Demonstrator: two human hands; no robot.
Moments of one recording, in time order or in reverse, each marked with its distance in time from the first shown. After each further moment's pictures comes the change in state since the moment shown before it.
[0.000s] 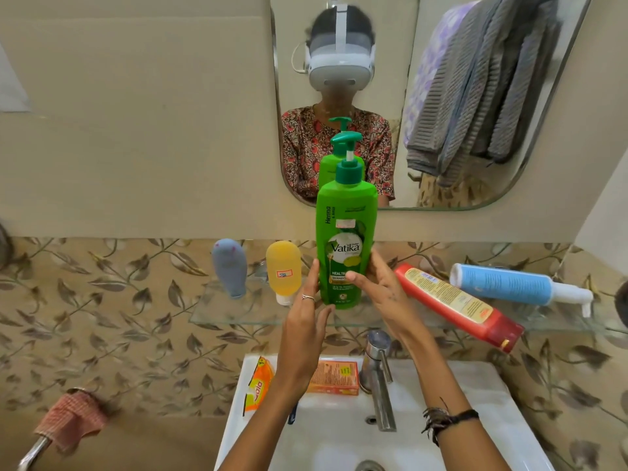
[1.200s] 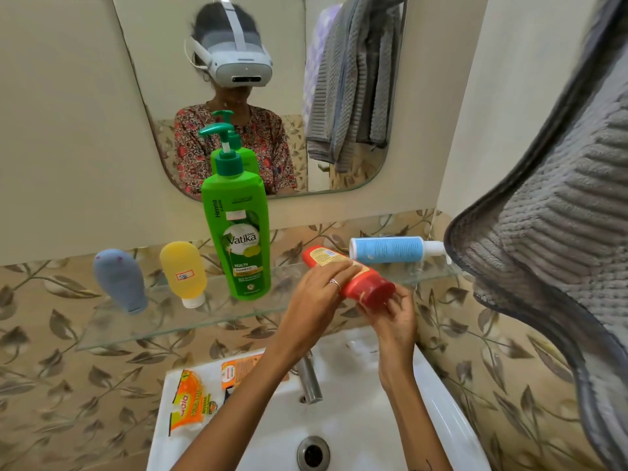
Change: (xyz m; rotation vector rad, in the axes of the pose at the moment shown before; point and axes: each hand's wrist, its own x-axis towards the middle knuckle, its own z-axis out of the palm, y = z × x) left_hand 0.010 0.074 0.084 0.112 -0.311 0.619; right_hand -0.125 0.025 -0.064 0.187 0.869 -0.120
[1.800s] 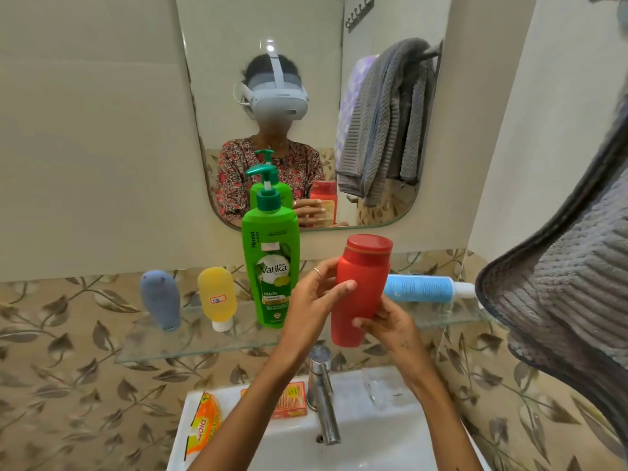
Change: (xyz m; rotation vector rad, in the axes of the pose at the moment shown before) left_hand 0.022 0.004 -0.059 -0.830 0.190 -0.482; right_hand 0.028 -0.042 0.034 -0.208 -0.596 0.087
